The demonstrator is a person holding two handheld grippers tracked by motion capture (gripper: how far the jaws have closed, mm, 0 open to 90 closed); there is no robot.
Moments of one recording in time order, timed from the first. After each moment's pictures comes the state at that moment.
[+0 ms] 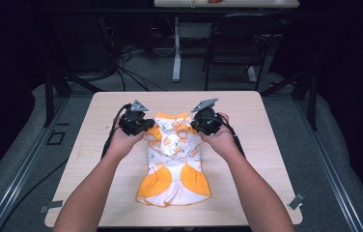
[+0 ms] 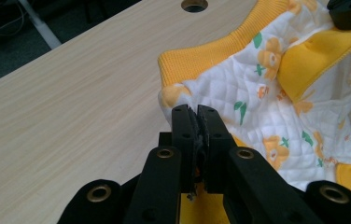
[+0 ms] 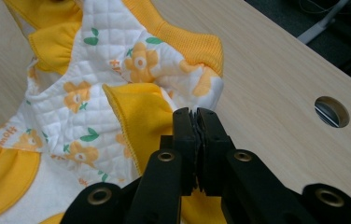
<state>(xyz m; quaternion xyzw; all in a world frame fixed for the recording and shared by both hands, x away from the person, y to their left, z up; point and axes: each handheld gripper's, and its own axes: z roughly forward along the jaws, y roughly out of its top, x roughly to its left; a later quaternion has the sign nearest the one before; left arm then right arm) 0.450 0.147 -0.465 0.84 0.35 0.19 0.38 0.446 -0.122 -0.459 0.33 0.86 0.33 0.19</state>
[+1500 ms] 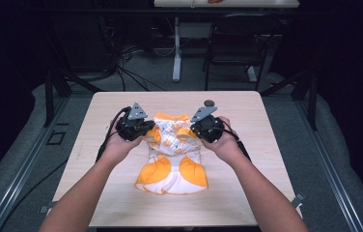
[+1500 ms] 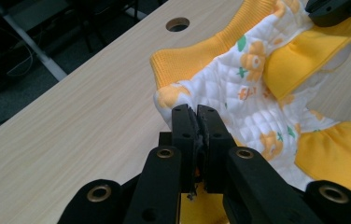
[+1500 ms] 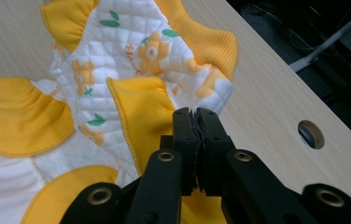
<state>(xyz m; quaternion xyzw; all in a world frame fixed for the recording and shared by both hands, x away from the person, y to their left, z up) 0.421 0.148 -0.455 0.85 0.28 0.22 0.38 0.415 -0.122 -0.453 0.25 0.88 0.32 0.24</state>
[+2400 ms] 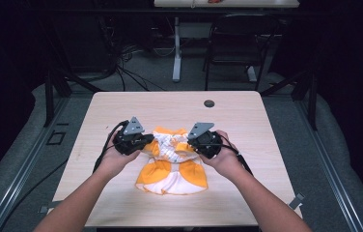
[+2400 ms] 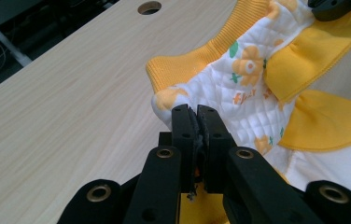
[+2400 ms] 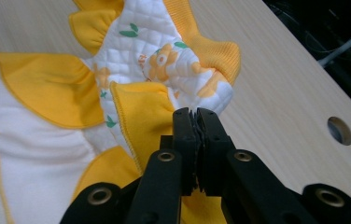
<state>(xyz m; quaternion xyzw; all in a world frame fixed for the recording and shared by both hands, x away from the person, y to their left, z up) 0.391 0.158 -0.478 0.86 0.26 0.19 0.40 0.373 -0.114 -0.464 0.22 0.89 0.32 0.23</state>
